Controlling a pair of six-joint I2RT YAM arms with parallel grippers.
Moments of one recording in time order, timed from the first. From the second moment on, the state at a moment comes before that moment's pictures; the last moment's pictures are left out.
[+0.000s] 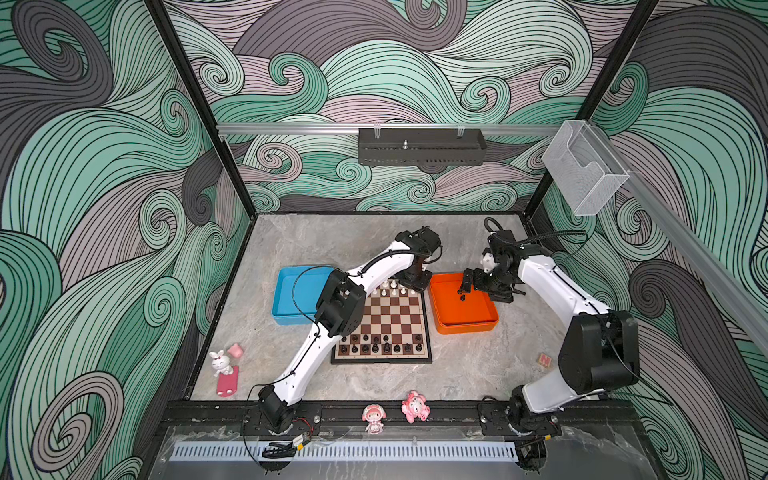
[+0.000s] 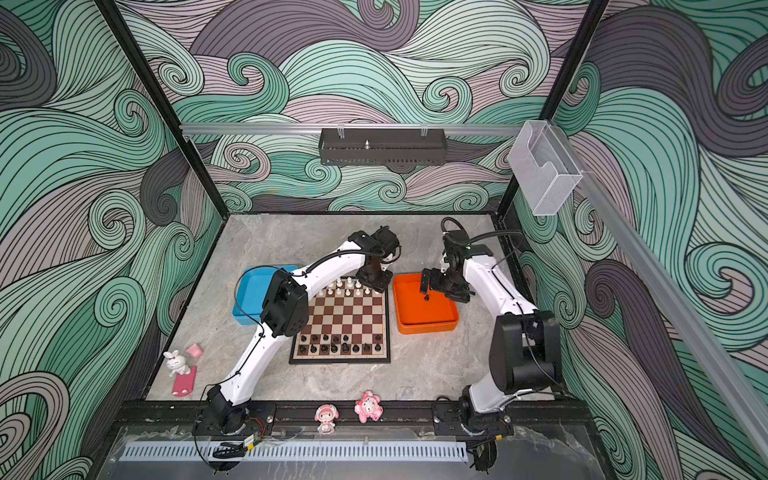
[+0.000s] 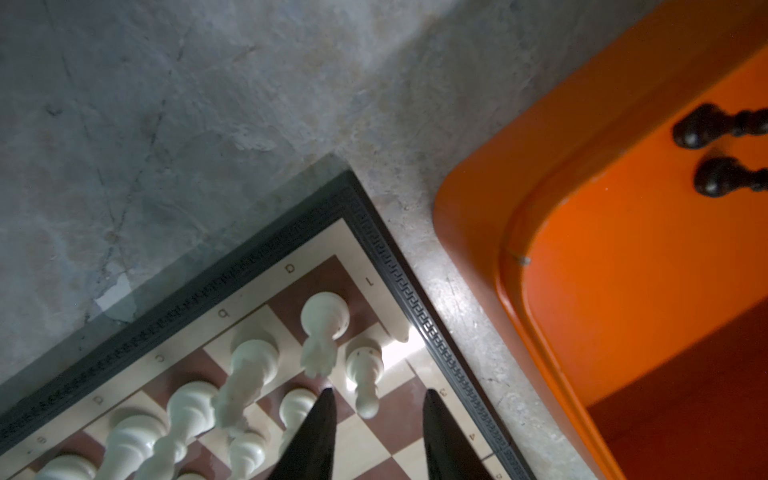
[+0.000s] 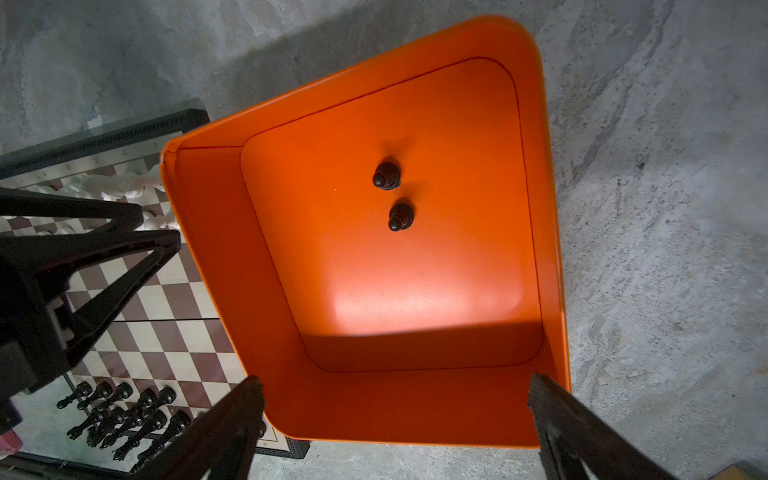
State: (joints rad) left arm -0.77 2.47 2.31 -1.23 0.04 -0.24; right arm 0.12 1.57 1.20 -1.00 -0.18 0.27
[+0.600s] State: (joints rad) left arm -0.77 2.48 2.31 -1.22 0.03 -0.24; right arm 0.11 1.57 1.20 -1.00 -0.19 0.27
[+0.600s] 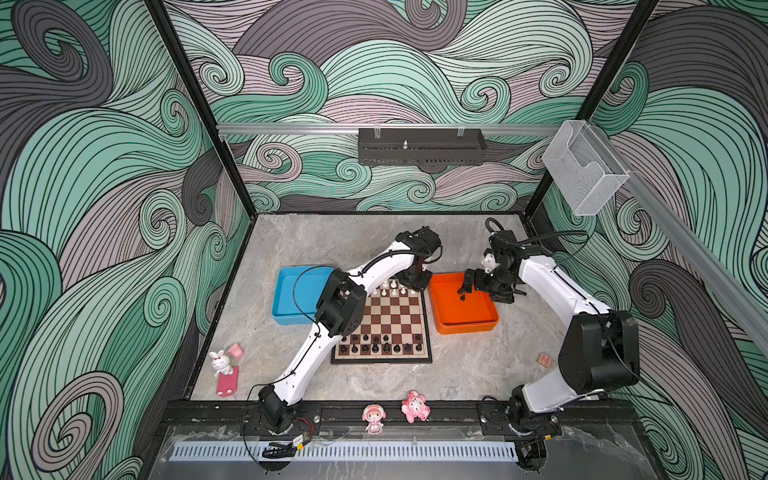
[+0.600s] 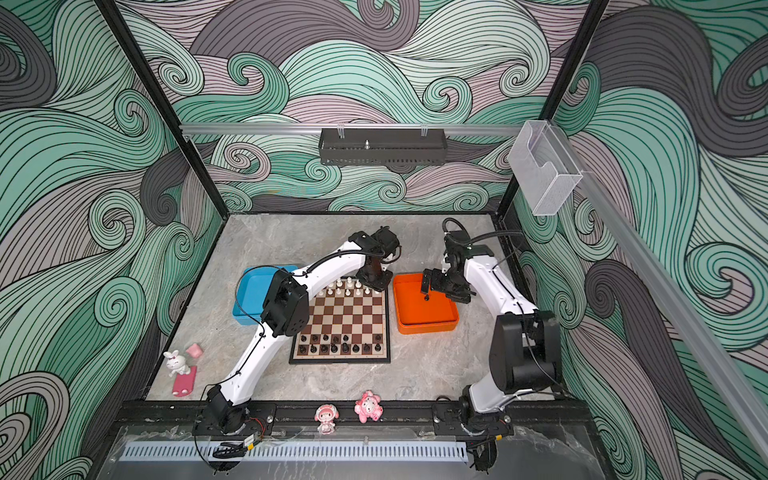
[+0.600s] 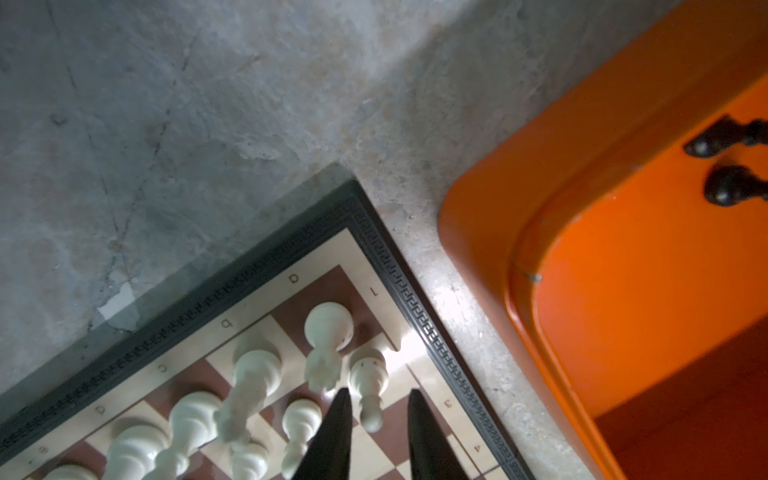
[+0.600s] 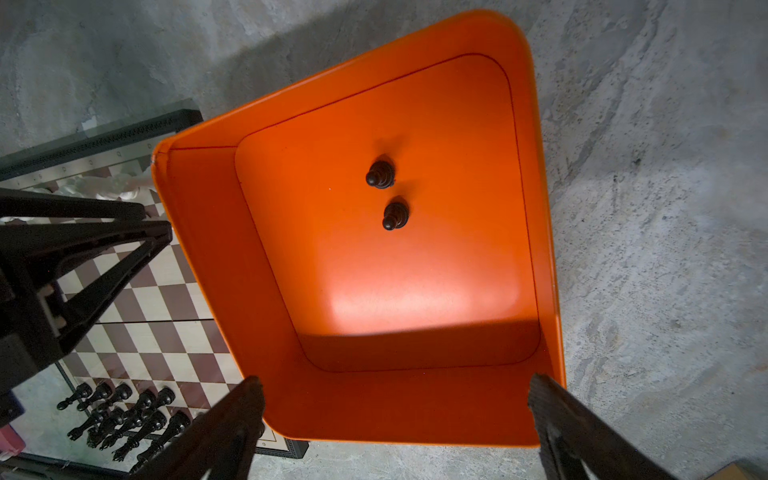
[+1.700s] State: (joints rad) left arm -0.77 2.48 2.31 -1.24 0.03 -0.24; right arm 0.11 1.57 1.20 -1.00 -0.19 0.27
